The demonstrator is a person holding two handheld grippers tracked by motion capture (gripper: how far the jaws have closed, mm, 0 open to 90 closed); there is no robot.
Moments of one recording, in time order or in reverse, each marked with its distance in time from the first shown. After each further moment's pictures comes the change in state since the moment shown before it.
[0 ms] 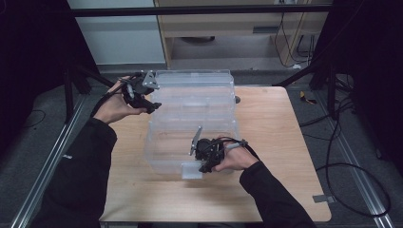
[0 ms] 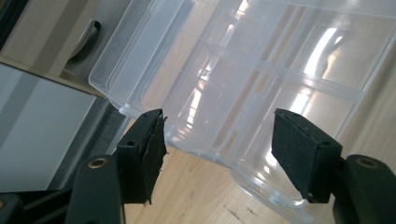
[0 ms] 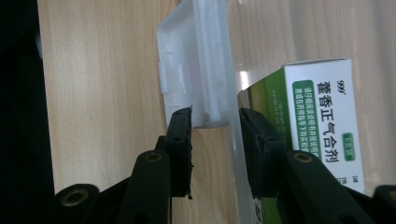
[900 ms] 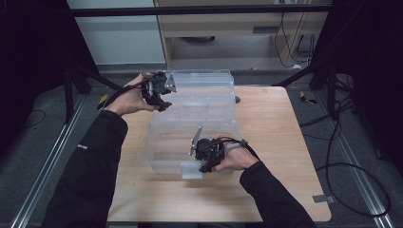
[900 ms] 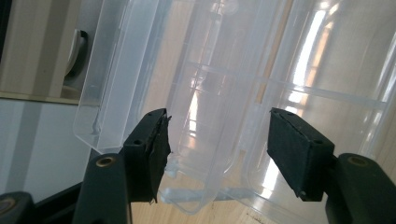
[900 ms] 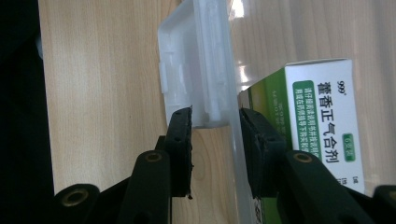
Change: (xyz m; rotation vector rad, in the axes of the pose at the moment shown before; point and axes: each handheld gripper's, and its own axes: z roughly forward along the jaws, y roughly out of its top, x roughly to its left) left arm -0.005 0.036 0.031 0.096 -0.031 0.224; right arm 0.000 0.000 0.000 0.001 -0.005 -0.003
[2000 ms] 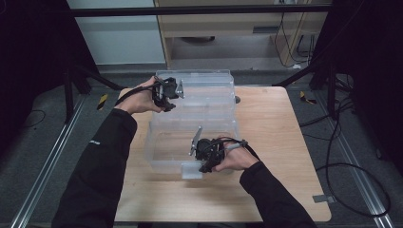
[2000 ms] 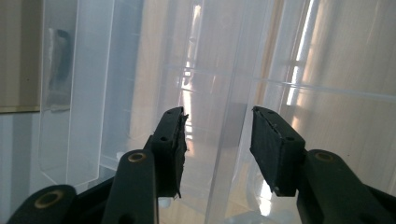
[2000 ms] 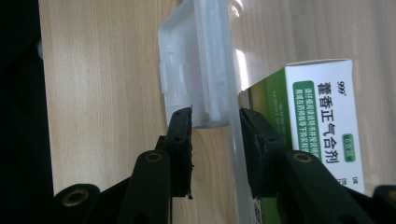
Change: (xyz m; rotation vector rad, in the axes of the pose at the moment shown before) left arm -0.002 0.011 0.039 0.067 -0.041 0.109; right arm 0.000 0.000 0.000 -0.003 0.003 -0.001
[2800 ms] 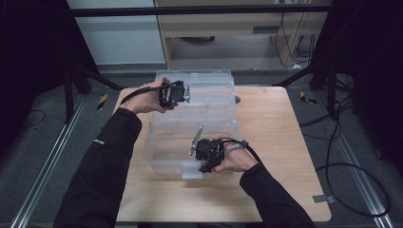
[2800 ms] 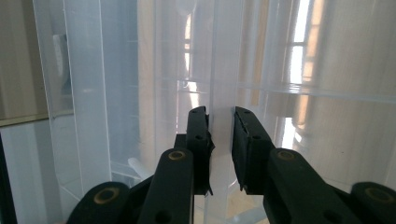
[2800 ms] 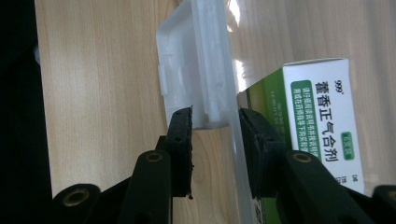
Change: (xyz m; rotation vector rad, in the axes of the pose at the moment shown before) left arm -0.009 0.018 -0.004 0.055 0.010 0.096; right arm 0.001 -0.001 0.000 -0.014 -0.018 0.013
